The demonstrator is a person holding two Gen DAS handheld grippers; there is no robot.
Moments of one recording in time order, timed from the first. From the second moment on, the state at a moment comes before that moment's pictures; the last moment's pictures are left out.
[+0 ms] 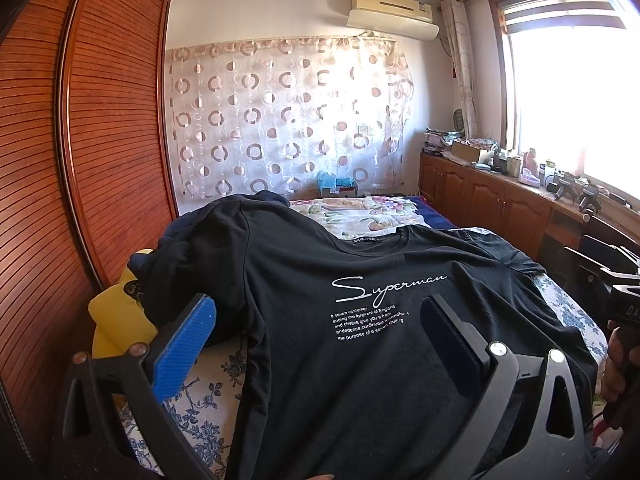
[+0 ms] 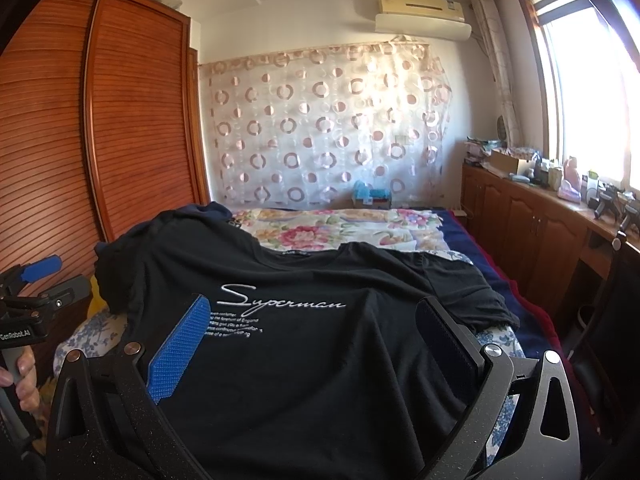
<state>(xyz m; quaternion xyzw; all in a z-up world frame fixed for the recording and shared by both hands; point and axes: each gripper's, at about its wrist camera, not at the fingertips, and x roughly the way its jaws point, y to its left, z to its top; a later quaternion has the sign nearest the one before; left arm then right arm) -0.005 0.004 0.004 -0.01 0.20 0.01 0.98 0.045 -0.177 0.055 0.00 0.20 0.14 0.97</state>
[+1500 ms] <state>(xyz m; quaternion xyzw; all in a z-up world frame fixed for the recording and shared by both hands) -0.013 -0.006 0.018 0.00 0.19 0.01 0.98 0.044 -0.170 0.055 0.00 0.19 0.14 0.97</state>
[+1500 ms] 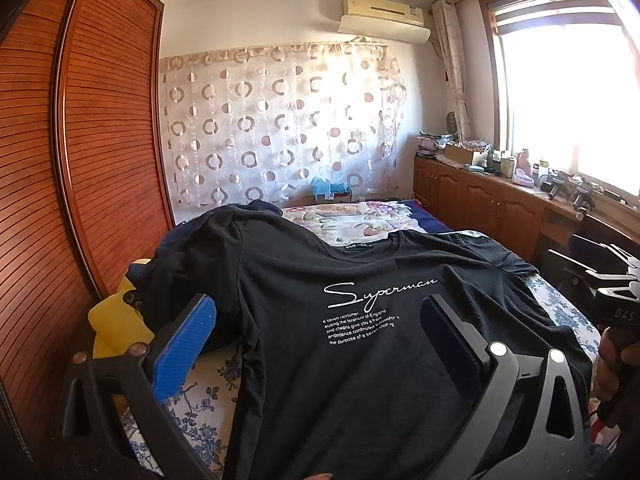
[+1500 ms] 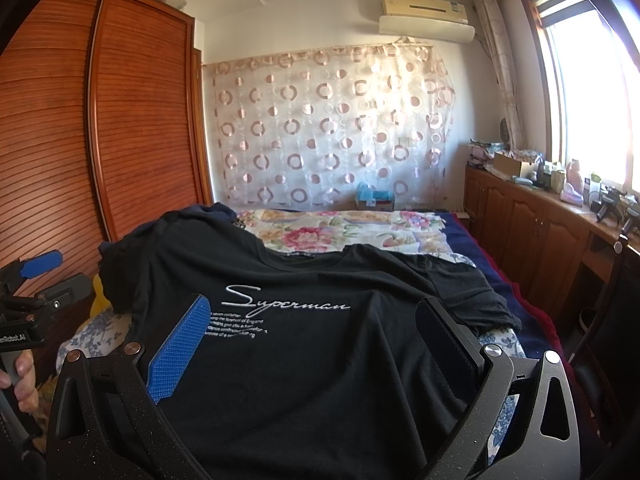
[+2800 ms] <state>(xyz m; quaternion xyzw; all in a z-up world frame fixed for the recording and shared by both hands) 0.050 0.155 -0.020 -0.06 0.26 0.02 0.96 0.115 -0.116 -0.030 -0.05 0.30 0.21 0.93</state>
